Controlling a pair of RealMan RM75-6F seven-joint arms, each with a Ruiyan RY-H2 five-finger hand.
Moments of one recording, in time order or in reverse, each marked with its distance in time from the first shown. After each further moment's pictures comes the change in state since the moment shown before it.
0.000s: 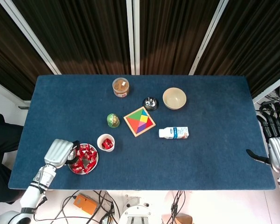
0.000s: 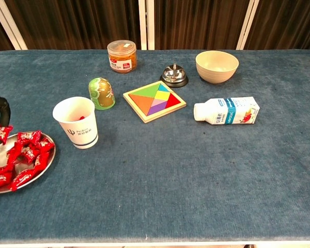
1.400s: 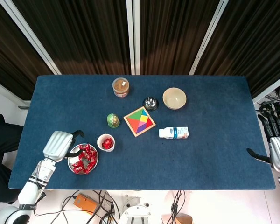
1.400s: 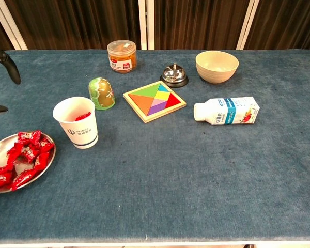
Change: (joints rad) left arm -0.040 0.071 -0.022 -0.099 0.001 0.043 -0.087; right arm 0.002 -0.003 0.007 0.014 -0.003 0.006 0.016
